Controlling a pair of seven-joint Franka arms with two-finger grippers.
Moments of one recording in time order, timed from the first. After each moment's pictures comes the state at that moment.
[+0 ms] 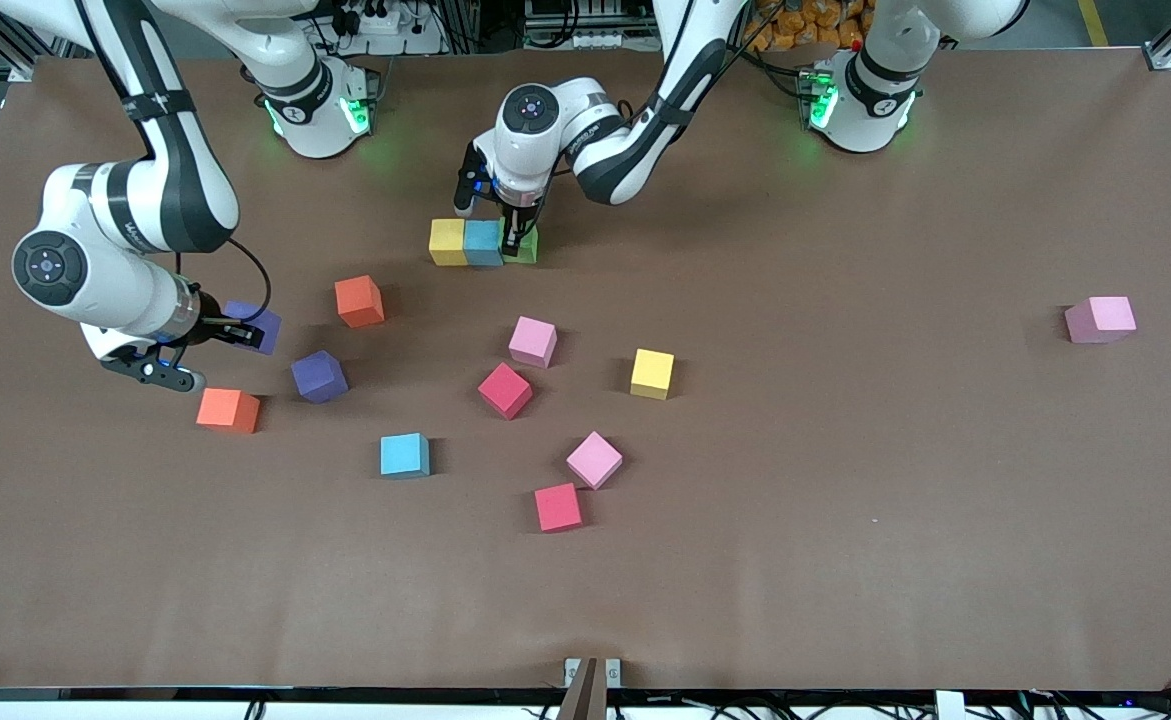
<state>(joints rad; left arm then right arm) -1.08 0.68 -0.10 -1.72 -0.16 2.55 0.70 0.02 0.14 0.00 -2.15 -0.04 2.10 0.34</state>
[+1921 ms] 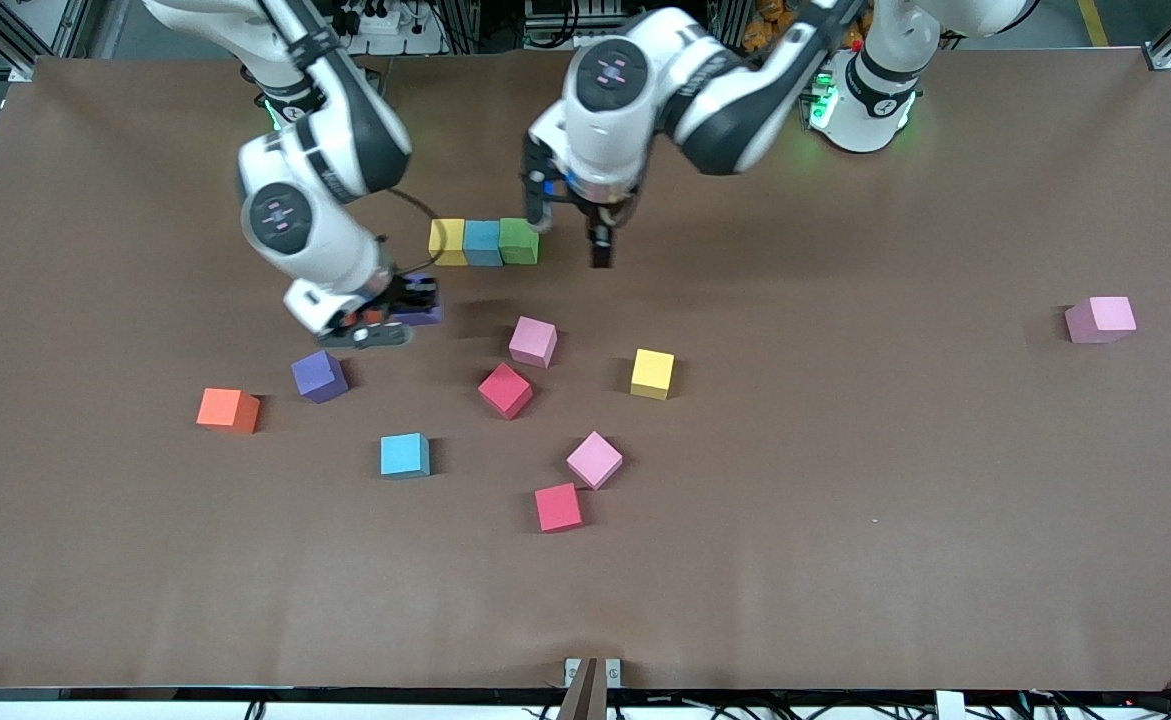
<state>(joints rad) -0.84 0.29 0.00 -1.71 -0.13 1.92 0.72 0.43 0.17 0.09 -2.13 0.18 2.21 0.41</state>
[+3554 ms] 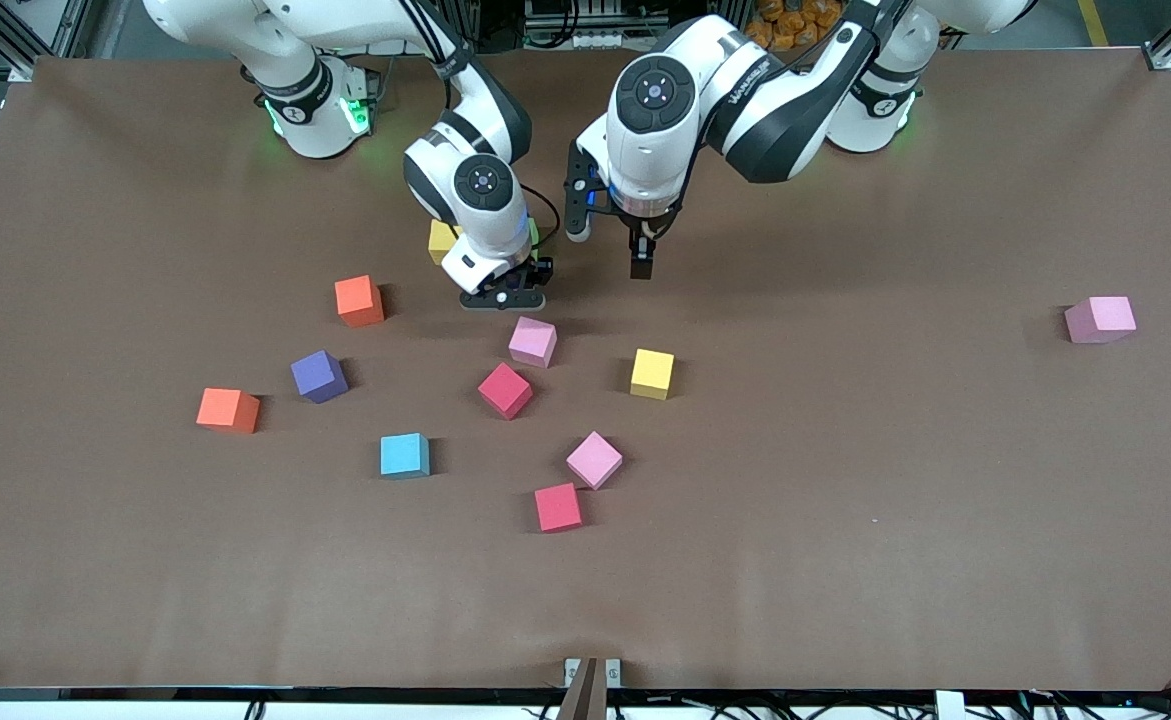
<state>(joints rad) -0.80 0.27 -0.03 -1.76 -0.10 1.90 0.85 0.71 0.38 0.09 -2.13 0.02 2.42 0.78</state>
